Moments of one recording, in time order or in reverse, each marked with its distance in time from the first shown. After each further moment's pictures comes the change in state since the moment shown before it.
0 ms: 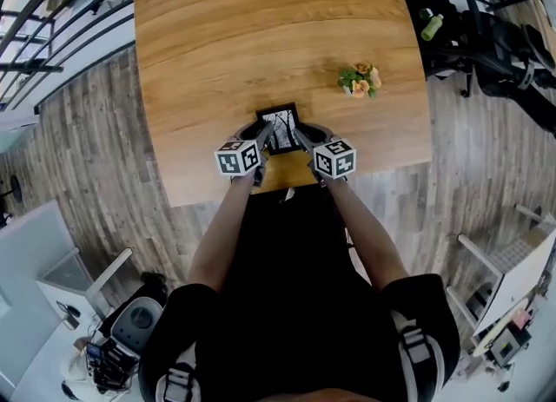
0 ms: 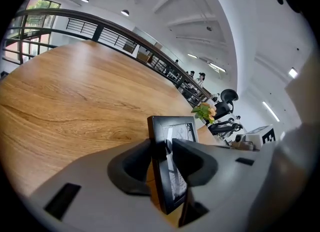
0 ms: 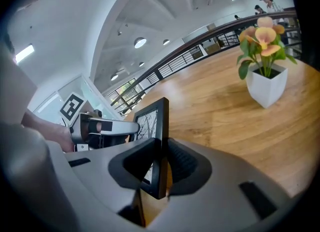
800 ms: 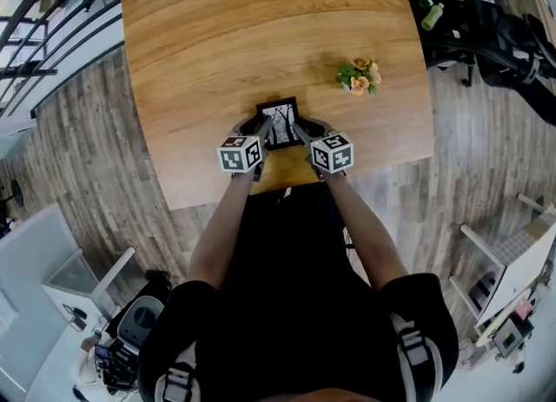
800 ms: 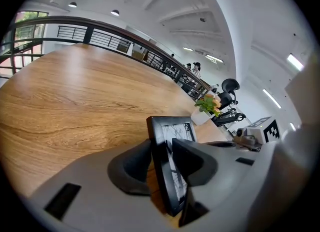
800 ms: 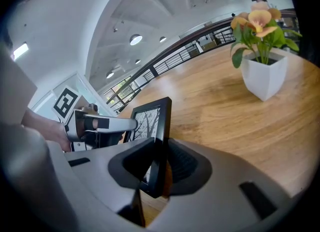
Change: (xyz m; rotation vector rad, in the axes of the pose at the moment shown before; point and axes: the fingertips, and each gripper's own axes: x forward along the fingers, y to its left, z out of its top) left arm 0.024 0.005 -0.002 0.103 0.041 0.022; right arm 0.015 -0.023 -0.010 0.010 0.027 -0.043
